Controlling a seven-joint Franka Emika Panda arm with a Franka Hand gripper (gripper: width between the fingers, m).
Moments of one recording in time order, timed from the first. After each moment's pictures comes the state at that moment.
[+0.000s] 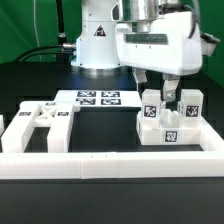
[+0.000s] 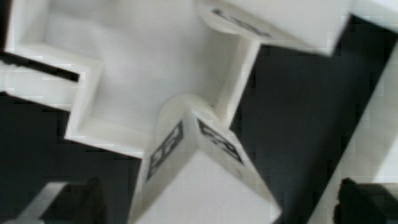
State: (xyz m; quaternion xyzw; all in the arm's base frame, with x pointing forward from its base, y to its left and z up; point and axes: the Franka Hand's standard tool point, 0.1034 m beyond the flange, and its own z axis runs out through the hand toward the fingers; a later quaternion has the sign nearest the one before) arm 0.569 0.062 0.083 -0.87 0.50 -0.03 0.05
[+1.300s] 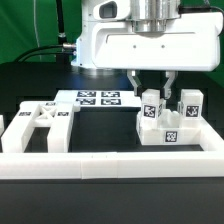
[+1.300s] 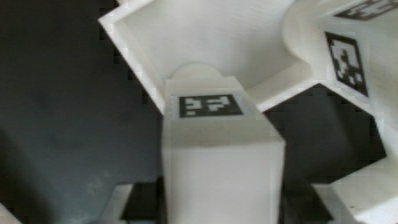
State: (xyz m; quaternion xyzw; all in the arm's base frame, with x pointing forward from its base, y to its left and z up) arm 0.571 0.053 0.082 -0.96 0.26 -0.04 0.03
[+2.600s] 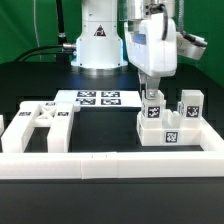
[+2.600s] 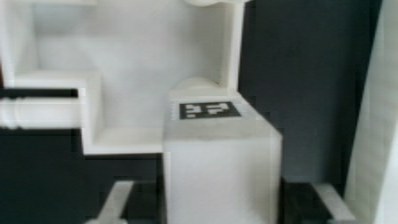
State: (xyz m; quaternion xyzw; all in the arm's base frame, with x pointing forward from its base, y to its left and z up) arm 0.565 0.047 0.082 -0.67 0.74 -0.02 0.07
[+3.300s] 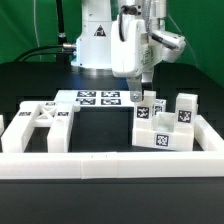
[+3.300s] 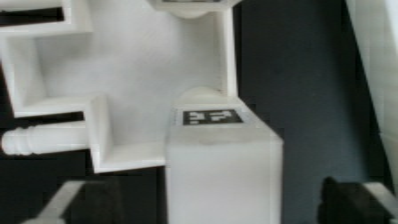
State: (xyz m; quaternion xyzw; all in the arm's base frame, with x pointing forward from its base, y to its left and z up) arm 0.566 0.037 0.081 -0.57 0.82 -0.01 0.07
